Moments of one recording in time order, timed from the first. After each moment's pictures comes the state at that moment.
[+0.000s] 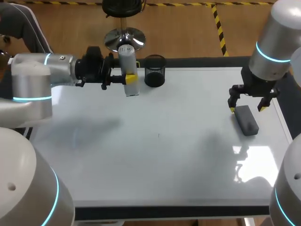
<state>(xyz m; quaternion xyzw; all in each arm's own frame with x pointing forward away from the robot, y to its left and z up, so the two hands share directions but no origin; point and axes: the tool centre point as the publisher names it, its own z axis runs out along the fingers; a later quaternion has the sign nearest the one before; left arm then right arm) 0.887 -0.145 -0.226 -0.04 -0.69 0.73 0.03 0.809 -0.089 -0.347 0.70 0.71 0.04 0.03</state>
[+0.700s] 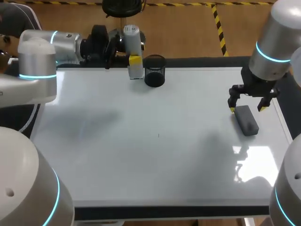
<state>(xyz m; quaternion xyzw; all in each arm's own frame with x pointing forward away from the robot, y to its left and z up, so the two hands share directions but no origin) 0.927 -0.157 -0.192 -0.06 -0.69 0.72 0.06 0.809 -0.089 -0.347 0.70 0.71 0.03 0.03</state>
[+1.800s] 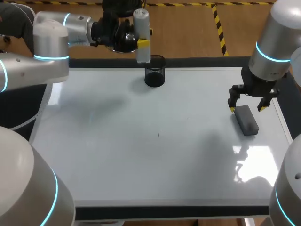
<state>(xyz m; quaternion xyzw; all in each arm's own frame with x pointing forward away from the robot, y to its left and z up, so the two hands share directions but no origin) 0.995 -0.183 -0.184 -0.08 -0.69 0.71 0.07 0.809 -0.089 -0.347 0.70 0.71 0.03 0.03</state>
